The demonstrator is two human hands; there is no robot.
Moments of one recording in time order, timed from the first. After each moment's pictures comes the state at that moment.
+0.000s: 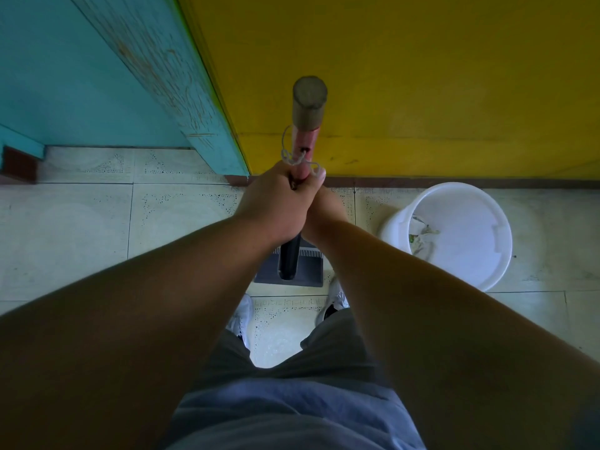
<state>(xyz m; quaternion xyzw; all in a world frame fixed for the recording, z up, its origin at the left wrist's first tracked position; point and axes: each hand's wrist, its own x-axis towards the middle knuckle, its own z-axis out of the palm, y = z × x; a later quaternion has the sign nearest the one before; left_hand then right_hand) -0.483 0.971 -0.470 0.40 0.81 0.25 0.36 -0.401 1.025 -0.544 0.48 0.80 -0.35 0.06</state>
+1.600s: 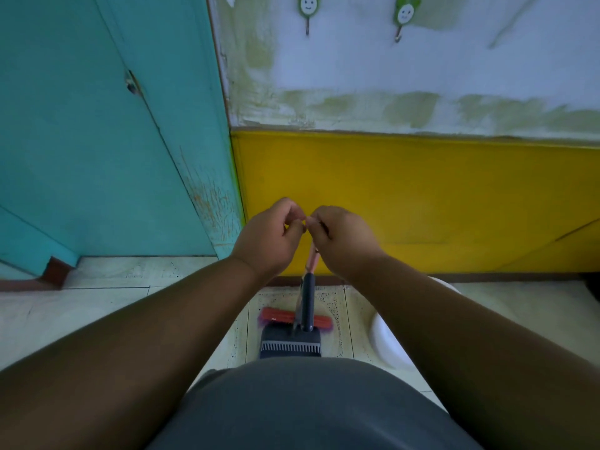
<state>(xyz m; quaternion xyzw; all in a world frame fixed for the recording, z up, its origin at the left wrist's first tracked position) -0.528 0.947 -0.331 0.54 0.70 0.40 0.24 -0.392 1.018 -0.310 0.39 0.88 -0.23 -0.14</state>
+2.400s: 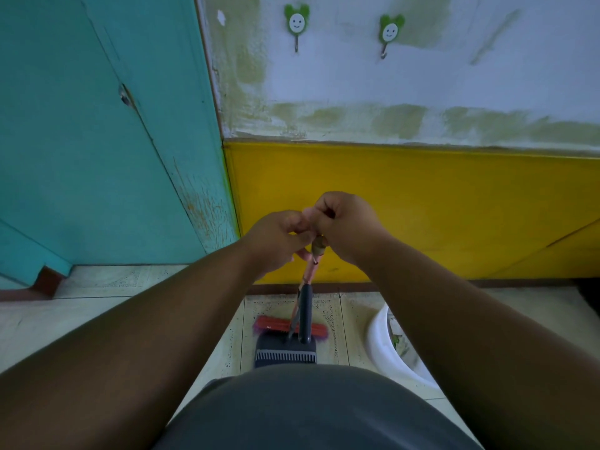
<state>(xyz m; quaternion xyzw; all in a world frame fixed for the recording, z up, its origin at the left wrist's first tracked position) -0.518 0.969 -0.313 0.47 0.66 0.39 0.45 -0.385 1.039 -0.277 0.43 0.79 -0.40 -0.18</state>
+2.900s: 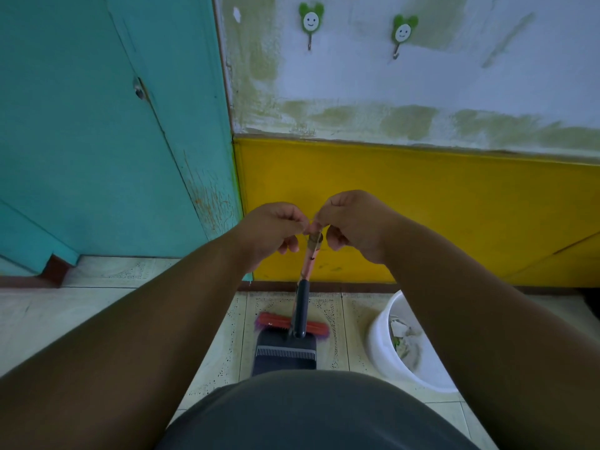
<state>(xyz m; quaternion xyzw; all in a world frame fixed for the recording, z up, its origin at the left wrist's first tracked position) -0.538 0.959 -0.307 0.41 0.63 0.44 0.49 -0.389 1.040 -0.251 0.45 0.67 -0.58 -0.08</state>
